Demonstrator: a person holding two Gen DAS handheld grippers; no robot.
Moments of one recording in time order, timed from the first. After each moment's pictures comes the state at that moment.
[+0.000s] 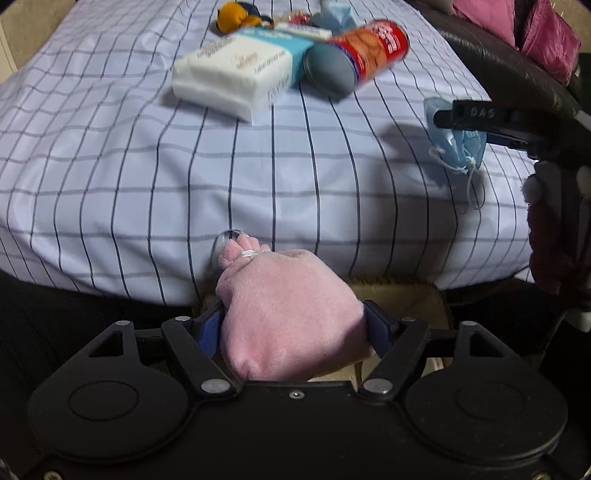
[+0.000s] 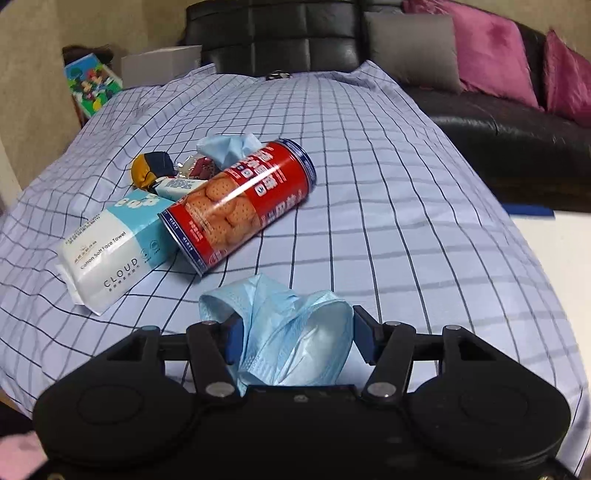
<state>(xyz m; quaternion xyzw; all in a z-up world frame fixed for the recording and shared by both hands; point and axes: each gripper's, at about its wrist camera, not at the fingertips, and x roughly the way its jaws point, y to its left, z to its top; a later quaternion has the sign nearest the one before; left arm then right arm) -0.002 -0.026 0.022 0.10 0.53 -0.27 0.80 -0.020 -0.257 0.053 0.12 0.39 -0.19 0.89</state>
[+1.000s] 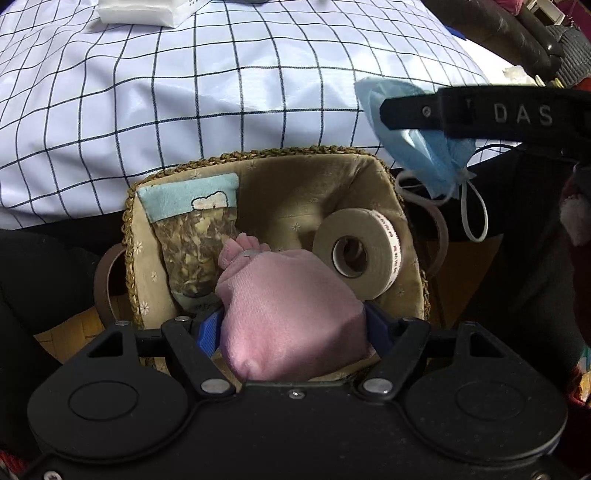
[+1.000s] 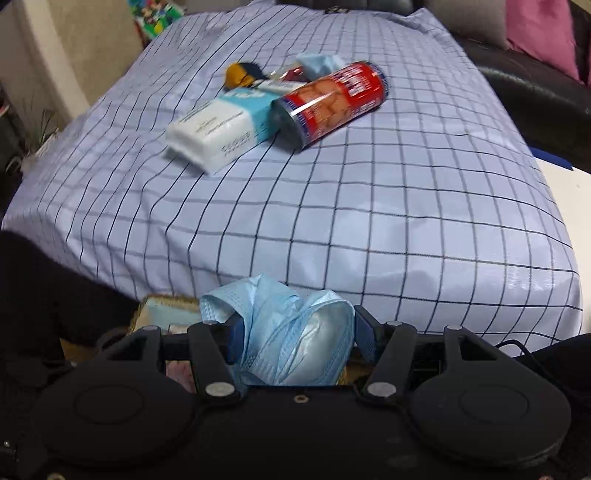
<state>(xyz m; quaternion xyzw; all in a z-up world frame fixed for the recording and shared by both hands) -0.049 -0.017 0.000 0.14 0.61 -0.35 0.70 -0.111 -0.150 0.088 0.11 0.50 -0.09 0.85</state>
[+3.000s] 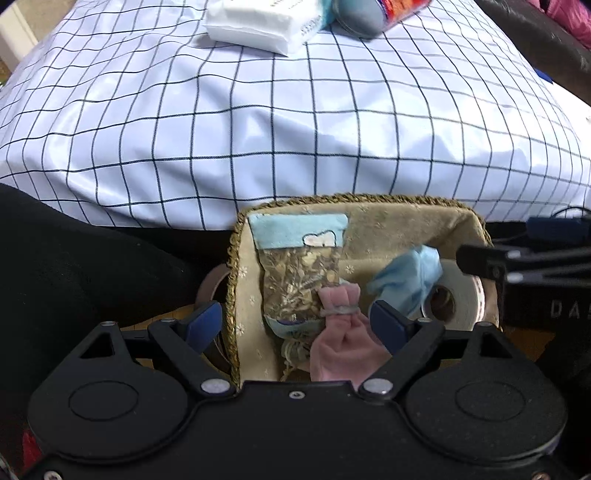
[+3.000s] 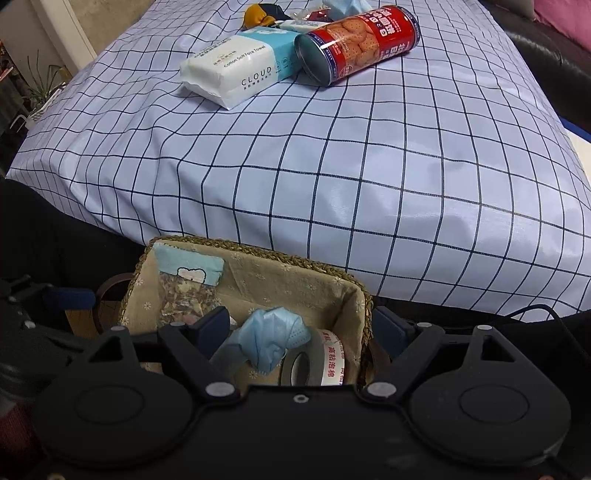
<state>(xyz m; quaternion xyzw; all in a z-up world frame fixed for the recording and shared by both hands) -0.032 -0.001 0.008 0.15 0.58 -0.21 0.78 -0.111 -0.138 0.056 0.11 0.57 -0.07 0.81</state>
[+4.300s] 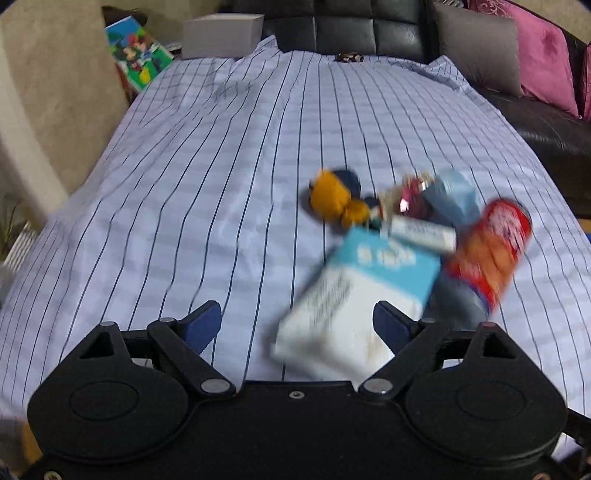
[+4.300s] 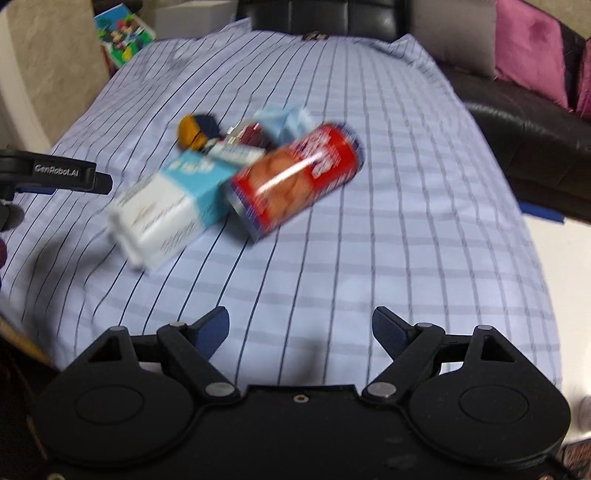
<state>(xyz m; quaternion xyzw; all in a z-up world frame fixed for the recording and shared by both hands) 0.173 -0.058 0.089 0.12 0.40 -0.17 0.89 -0.007 -0.218 0.102 0.09 0.47 -0.14 0.87</state>
